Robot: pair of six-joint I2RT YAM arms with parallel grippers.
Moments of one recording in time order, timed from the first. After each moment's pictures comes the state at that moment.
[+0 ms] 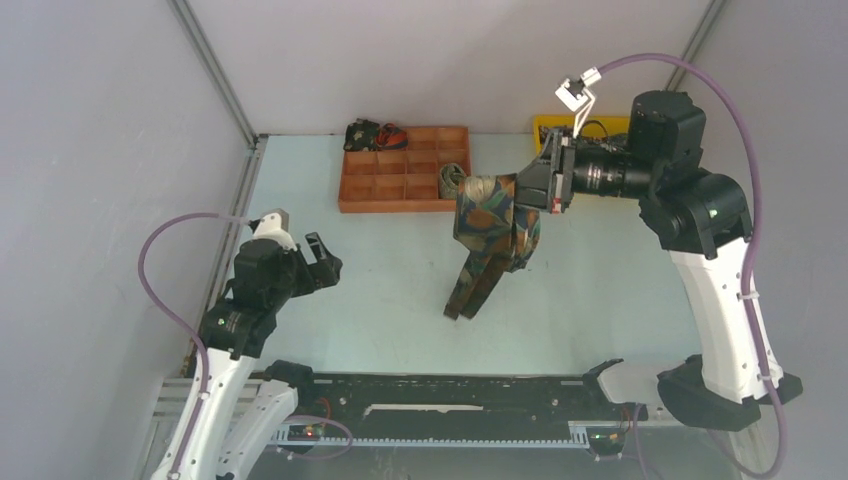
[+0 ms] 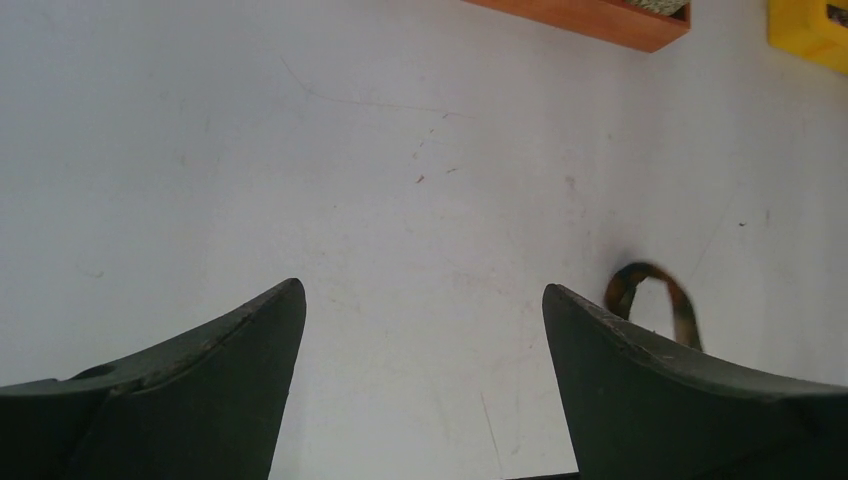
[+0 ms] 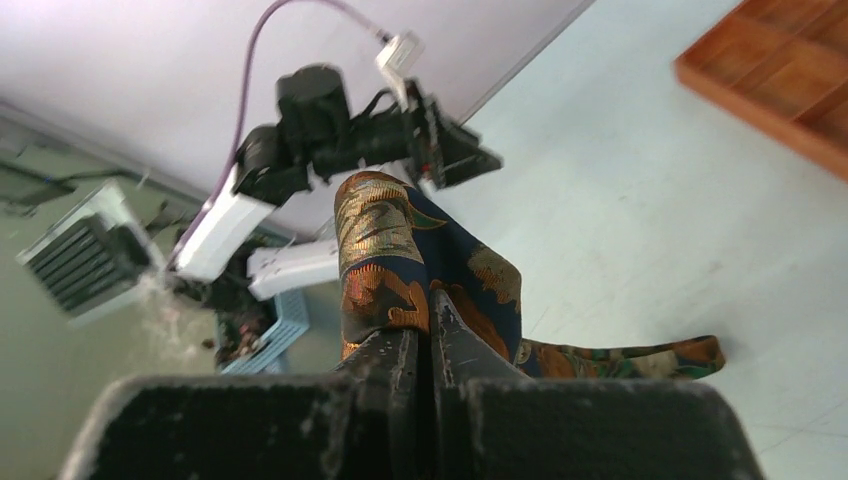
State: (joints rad) left arm -0.20 0.62 0.79 -0.76 -0.04 -0.43; right arm 0.45 1.31 1.99 -0.94 -0.76 0.44
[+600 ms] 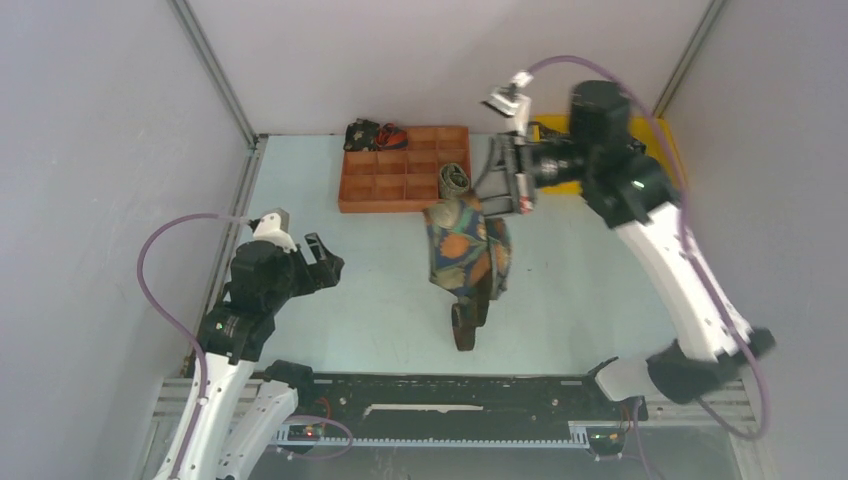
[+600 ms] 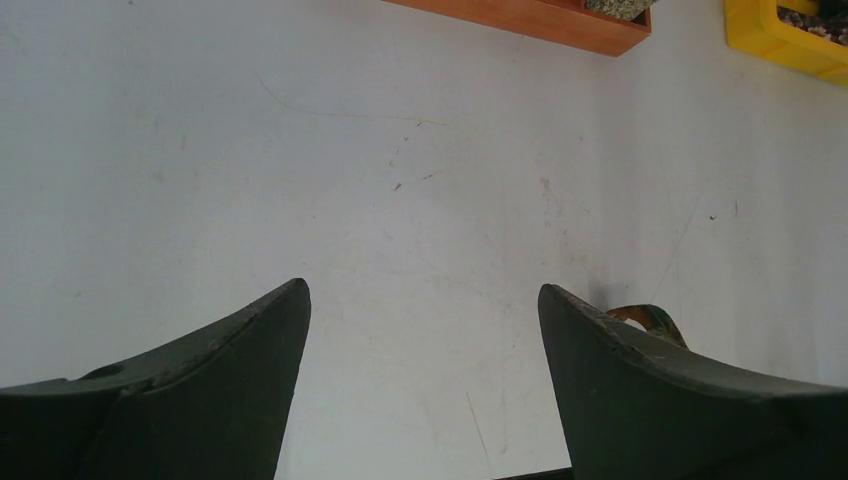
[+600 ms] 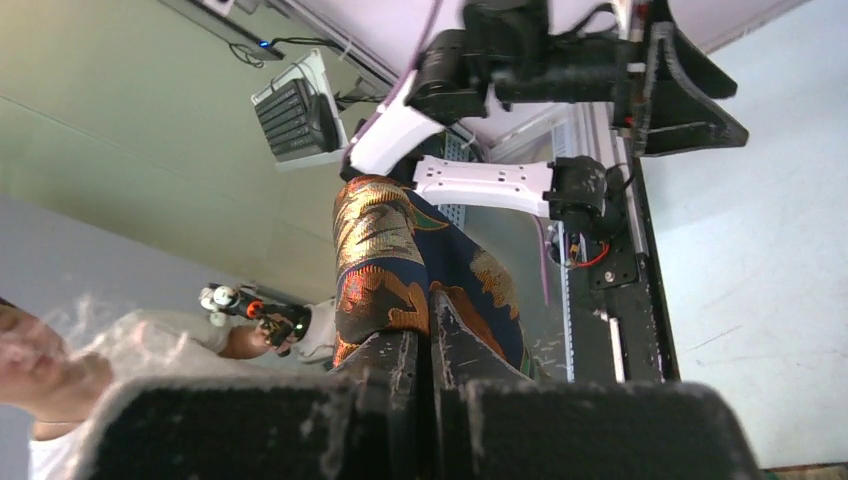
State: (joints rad) left arm -0.20 0.59 0.79 -0.73 0.01 -0.42; right arm 0.52 1.36 1.84 -0.63 -1.23 0.64
